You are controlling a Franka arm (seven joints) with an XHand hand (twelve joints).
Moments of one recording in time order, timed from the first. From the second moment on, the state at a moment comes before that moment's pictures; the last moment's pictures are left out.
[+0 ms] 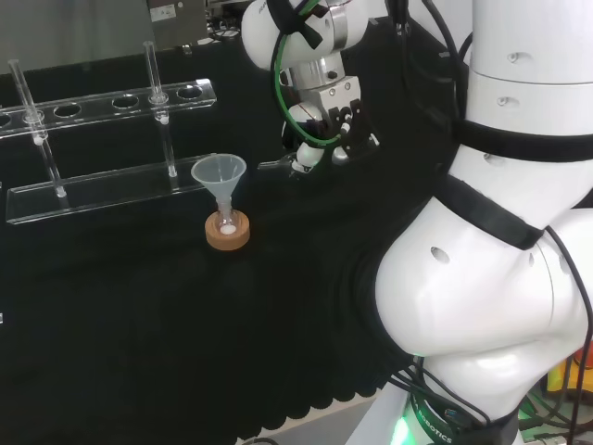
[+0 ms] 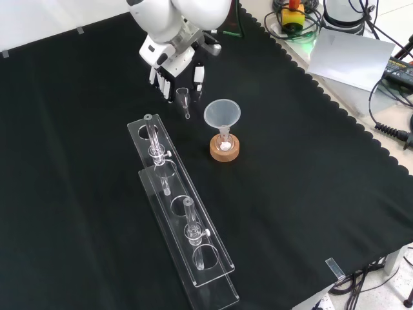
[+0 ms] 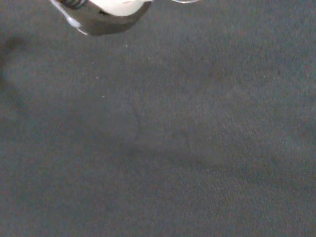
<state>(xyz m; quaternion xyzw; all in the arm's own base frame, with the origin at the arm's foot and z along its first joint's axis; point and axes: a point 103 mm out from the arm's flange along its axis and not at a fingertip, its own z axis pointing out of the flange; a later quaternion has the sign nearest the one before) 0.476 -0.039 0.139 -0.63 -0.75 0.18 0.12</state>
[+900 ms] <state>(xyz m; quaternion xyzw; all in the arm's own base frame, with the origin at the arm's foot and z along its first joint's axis) 0.491 -0.039 0.081 -0.62 -0.75 0.15 0.15</state>
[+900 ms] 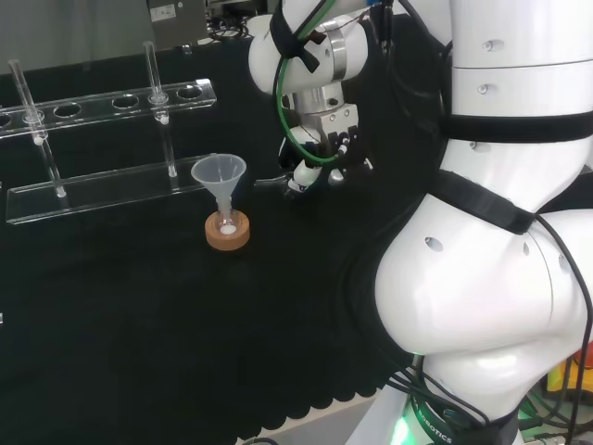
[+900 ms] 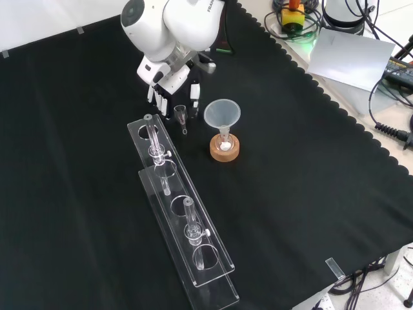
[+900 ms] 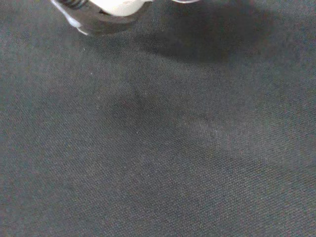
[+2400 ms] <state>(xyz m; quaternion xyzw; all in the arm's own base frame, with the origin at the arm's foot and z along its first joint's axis) 0.492 -0.026 0.076 -0.60 -0.76 0.21 0.14</state>
